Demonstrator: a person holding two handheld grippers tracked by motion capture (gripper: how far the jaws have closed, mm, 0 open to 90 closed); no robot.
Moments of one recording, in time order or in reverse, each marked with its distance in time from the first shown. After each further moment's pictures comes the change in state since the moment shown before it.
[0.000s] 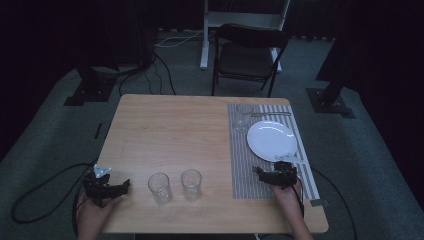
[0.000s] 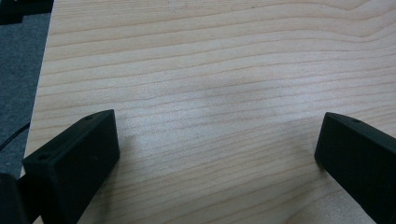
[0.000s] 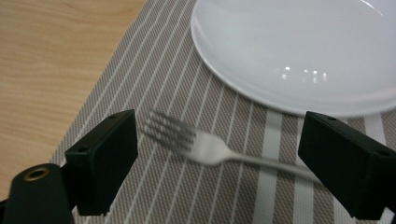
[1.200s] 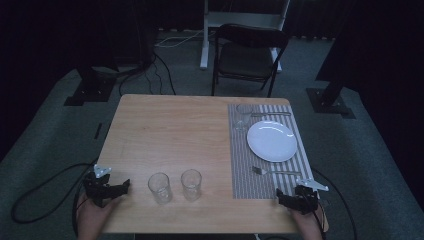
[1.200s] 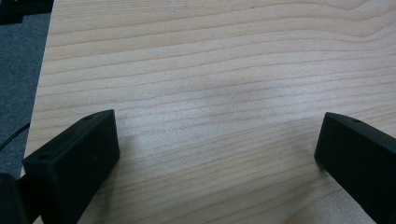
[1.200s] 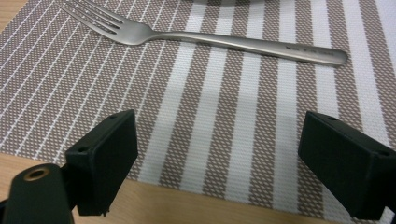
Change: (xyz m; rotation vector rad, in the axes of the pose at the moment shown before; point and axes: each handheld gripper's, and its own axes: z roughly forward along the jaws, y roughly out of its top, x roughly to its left) left arm 0.000 0.000 0.000 0.000 0.000 0.001; right arm -0.044 -0.071 -0.036 0.036 -0.058 0.044
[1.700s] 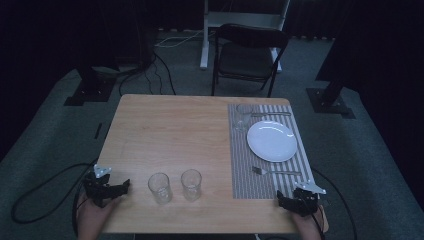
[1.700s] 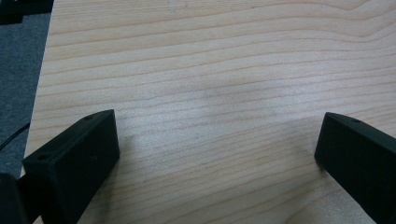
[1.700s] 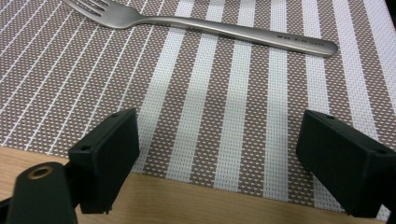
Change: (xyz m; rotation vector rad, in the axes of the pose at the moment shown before) left arm 0.000 0.000 0.000 0.000 0.000 0.000; right arm 0.003 -0.008 0.003 -0.004 -0.059 -0.042
